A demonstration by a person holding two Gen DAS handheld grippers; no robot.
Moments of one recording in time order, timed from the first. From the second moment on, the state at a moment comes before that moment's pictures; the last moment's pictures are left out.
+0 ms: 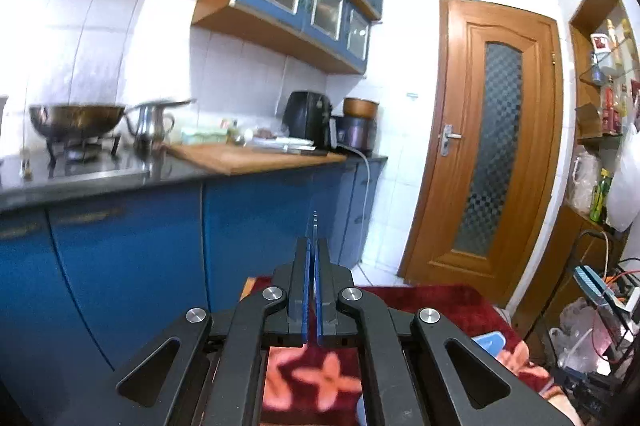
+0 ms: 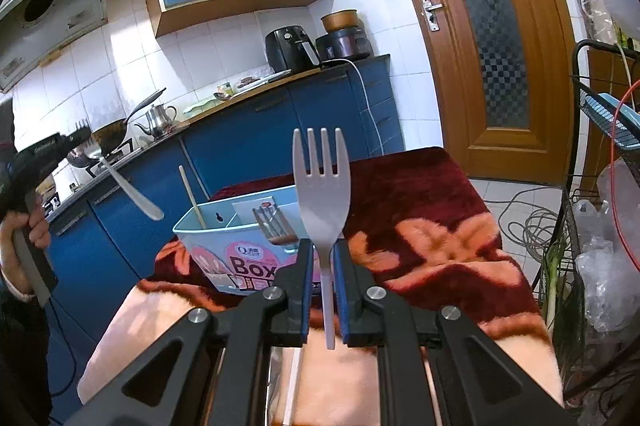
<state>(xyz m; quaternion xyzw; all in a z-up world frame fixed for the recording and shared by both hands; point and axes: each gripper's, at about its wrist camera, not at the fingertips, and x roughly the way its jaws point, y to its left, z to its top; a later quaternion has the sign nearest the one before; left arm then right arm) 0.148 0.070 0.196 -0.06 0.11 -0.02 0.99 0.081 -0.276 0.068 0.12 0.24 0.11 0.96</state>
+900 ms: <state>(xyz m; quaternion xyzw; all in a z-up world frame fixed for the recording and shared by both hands) 0.201 -0.033 0.116 0.05 0.18 -0.05 0.98 0.175 -0.237 0.106 0.06 0.22 0.09 0.97</state>
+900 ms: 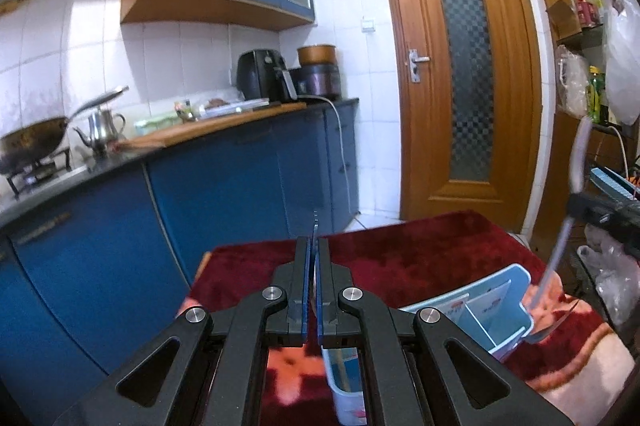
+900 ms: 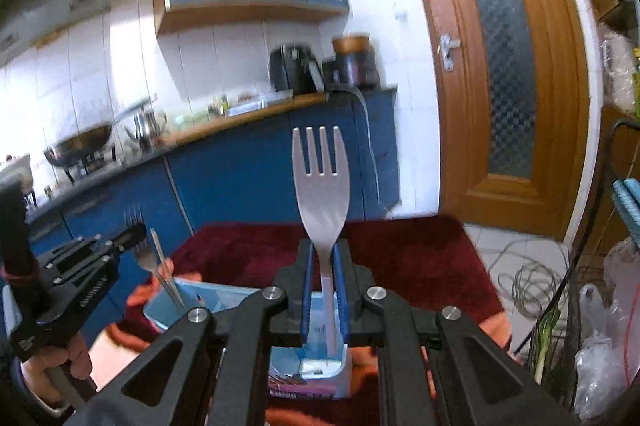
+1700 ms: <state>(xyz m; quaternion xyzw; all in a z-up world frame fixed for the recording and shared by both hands) 0.145 -0.021 0.107 -0.01 0.25 -0.13 0.96 0.123 -0.252 0.089 0.08 0.24 0.10 0.96</state>
